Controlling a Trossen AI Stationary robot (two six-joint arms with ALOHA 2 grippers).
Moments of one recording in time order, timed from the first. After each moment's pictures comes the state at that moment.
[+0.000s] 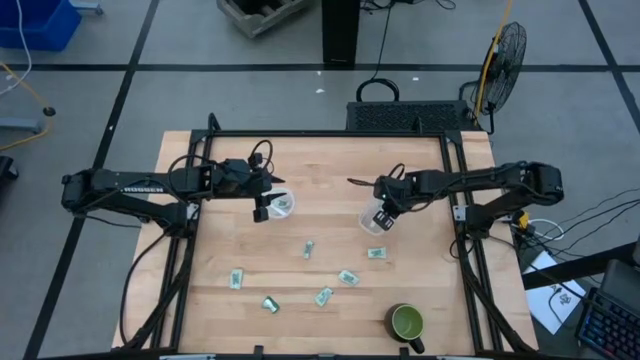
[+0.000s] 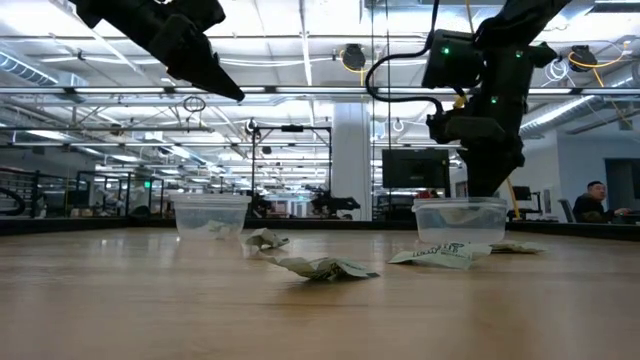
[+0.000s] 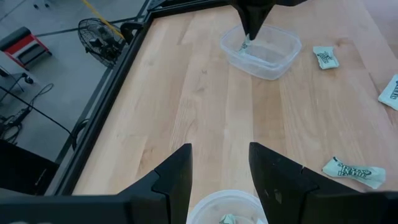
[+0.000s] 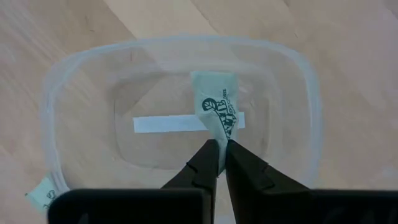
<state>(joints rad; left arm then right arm) 0.14 1.05 0.74 -0.23 -0.10 0.20 -0.18 1.39 0.77 -0.66 0.05 0.54</state>
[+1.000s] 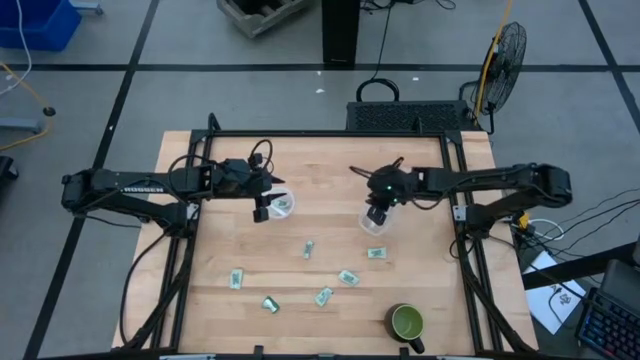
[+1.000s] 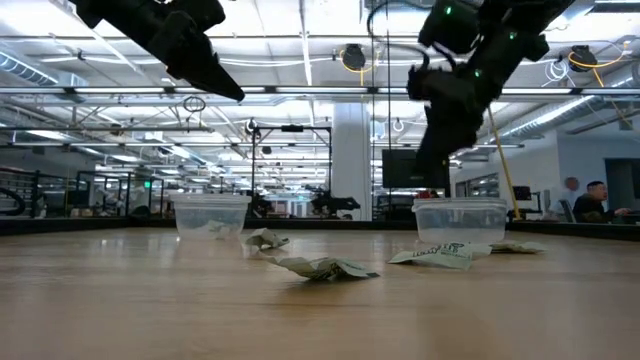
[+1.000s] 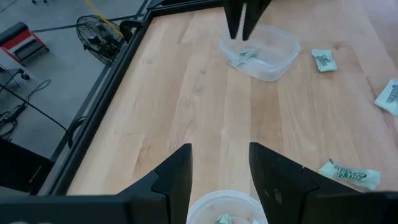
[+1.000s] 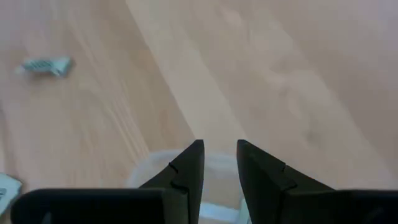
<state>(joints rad) 0.14 1.05 0.74 -0.23 -0.09 0.17 -0.18 1.31 0.77 -0.37 0.05 0.30</state>
